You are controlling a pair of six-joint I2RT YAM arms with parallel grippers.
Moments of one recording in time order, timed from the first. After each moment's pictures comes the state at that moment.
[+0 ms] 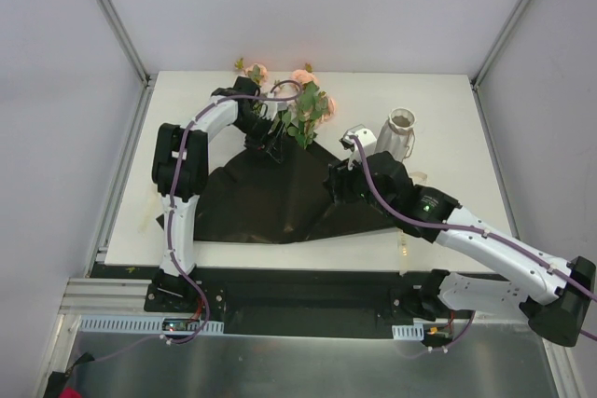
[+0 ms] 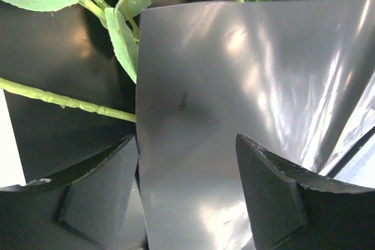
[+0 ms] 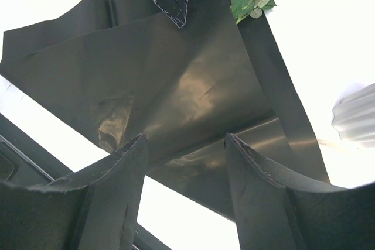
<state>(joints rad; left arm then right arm) -0.26 2.22 1.79 -0.88 0.63 0.18 0.96 1.04 0.95 -0.39 0.27 0.28</state>
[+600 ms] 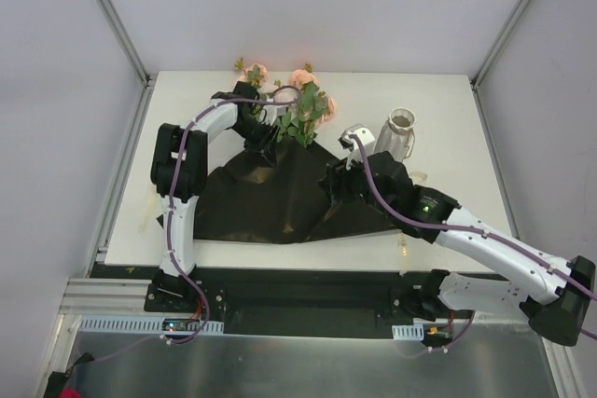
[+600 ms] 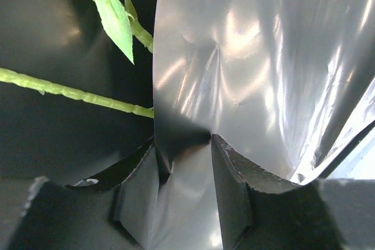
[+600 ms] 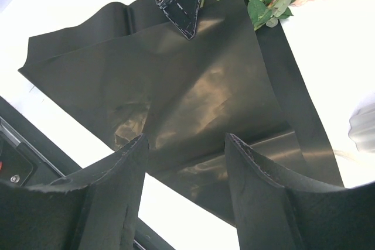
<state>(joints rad) -0.26 2.21 1.74 -0.88 0.63 0.18 0.97 1.04 0.95 -0.35 0.24 0.29</state>
